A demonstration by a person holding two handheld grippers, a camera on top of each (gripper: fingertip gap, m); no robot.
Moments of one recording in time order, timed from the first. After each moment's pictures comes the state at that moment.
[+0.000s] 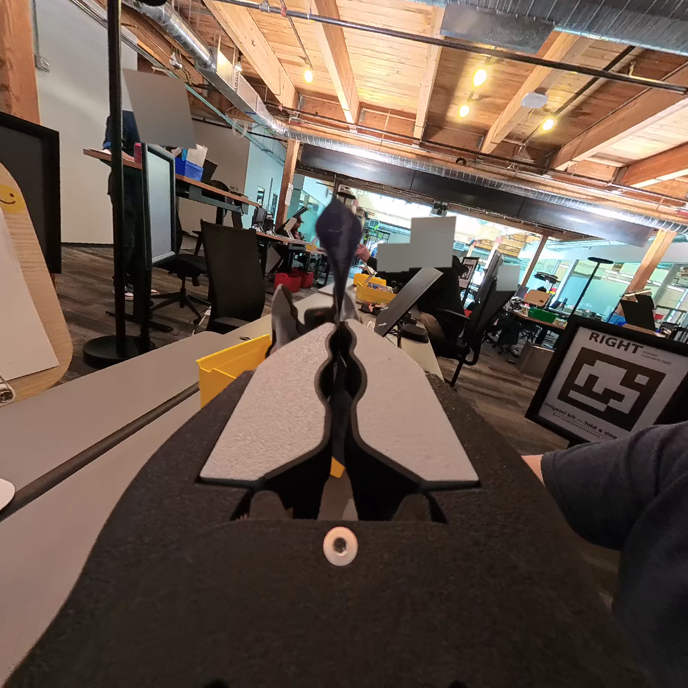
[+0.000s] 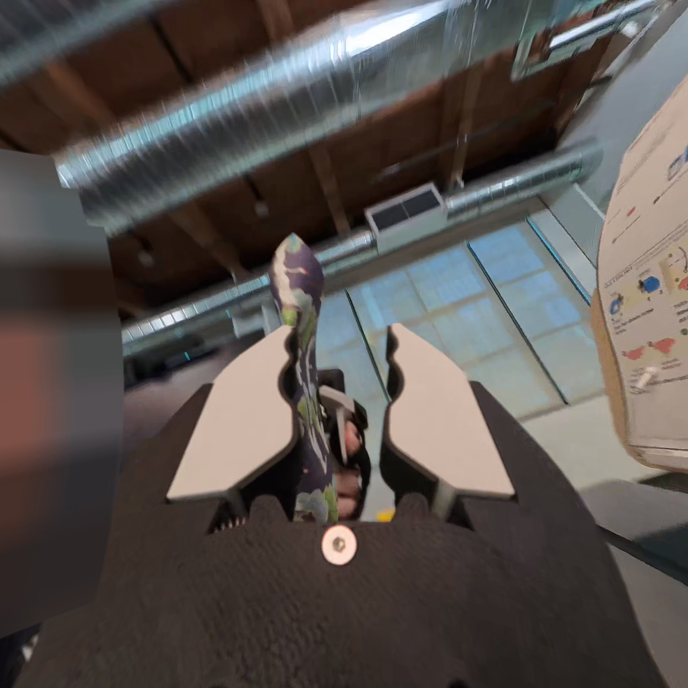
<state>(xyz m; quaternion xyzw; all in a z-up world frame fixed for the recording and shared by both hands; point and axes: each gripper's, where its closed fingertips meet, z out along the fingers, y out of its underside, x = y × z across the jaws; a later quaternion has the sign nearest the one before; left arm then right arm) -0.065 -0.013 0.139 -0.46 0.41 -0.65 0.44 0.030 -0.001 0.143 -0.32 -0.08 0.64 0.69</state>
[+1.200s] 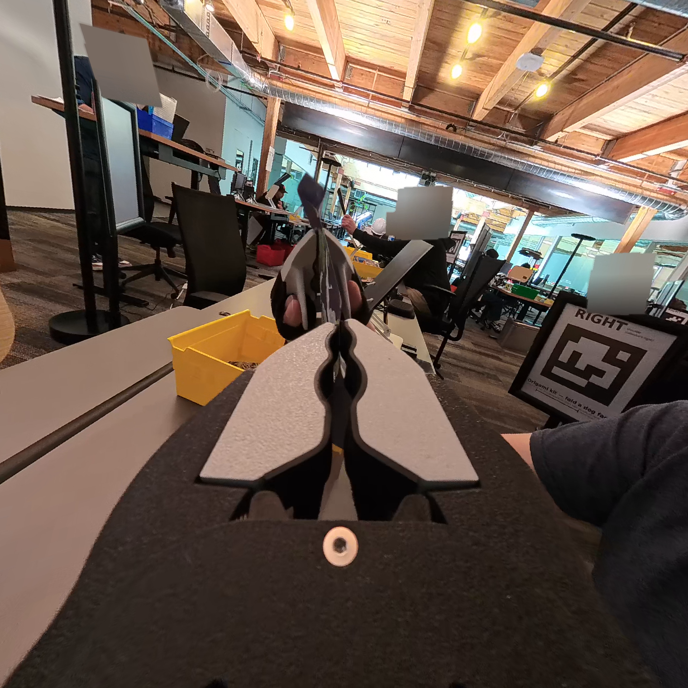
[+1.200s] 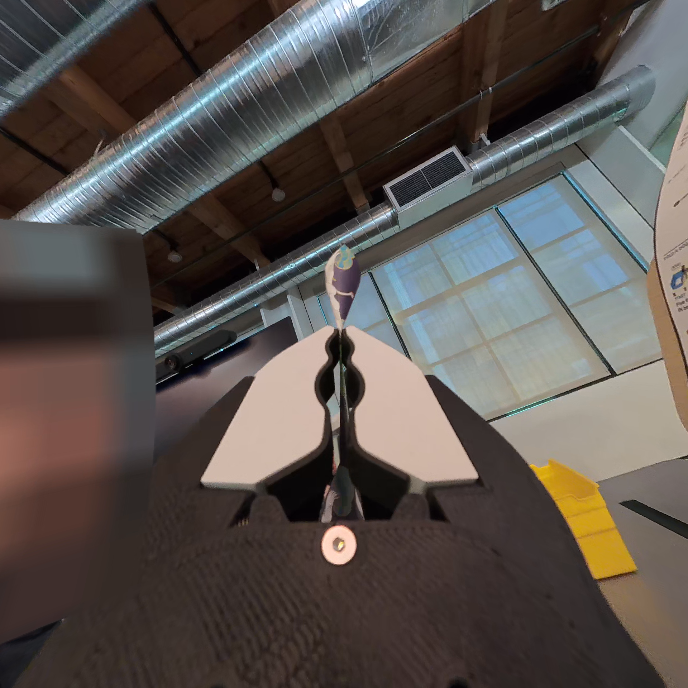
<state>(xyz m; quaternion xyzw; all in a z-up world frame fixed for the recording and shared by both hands) -0.045 -0.029 0.121 -0.47 0.44 -0.65 0.40 0.031 -0.015 0.160 -0.33 -0.09 0.68 0.64</state>
